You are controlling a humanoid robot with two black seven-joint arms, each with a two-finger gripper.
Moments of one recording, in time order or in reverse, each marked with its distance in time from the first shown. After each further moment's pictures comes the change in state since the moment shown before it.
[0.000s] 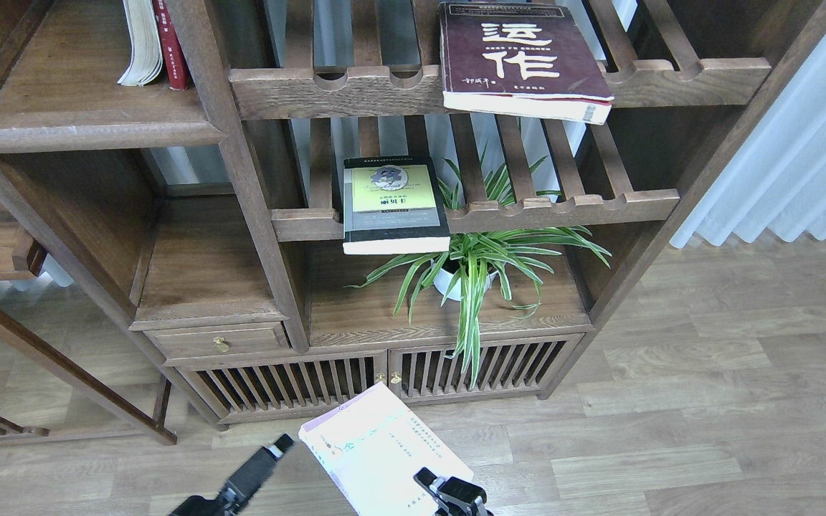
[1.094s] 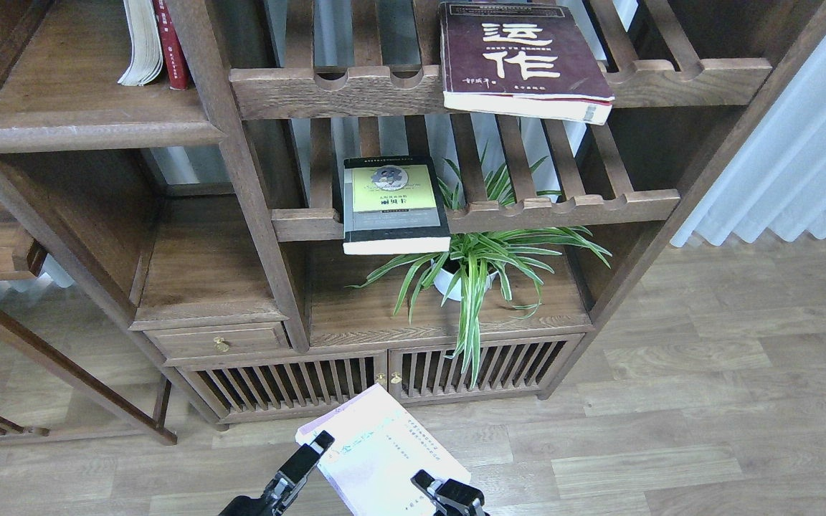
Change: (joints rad) left arm -0.025 -0.130 0.030 0.083 0.002 0.000 -0.076; right arm -0.001 0.000 -0.007 0.002 -0.004 0.000 0.000
